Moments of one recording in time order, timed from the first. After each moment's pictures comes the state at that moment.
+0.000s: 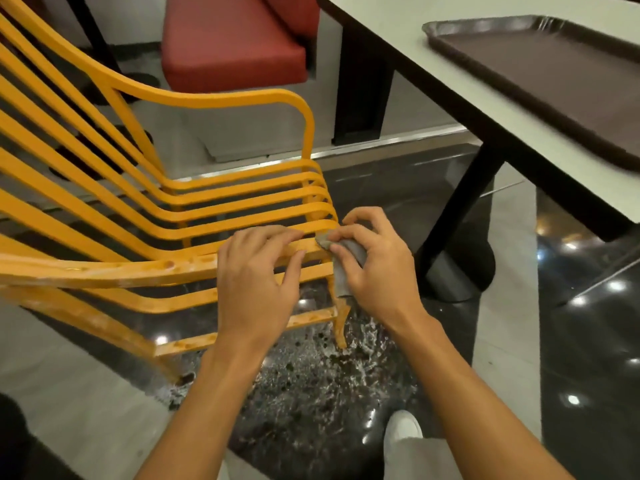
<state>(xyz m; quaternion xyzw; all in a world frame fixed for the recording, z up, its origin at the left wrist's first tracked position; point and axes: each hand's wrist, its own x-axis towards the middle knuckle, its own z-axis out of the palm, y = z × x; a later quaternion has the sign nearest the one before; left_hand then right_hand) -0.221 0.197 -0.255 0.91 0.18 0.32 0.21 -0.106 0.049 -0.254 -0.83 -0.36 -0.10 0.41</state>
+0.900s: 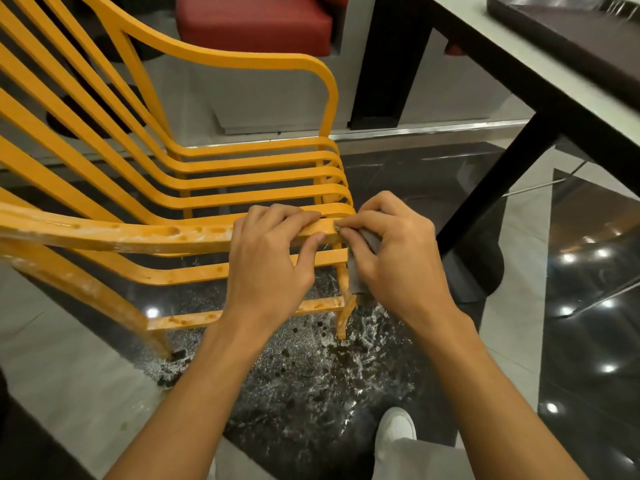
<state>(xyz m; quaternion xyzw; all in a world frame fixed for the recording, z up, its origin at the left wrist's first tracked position) -0.213 0.214 -0.284 0.90 0.18 0.30 0.24 -0.109 0.067 -0.251 -0.83 -0.41 -0.11 0.36</state>
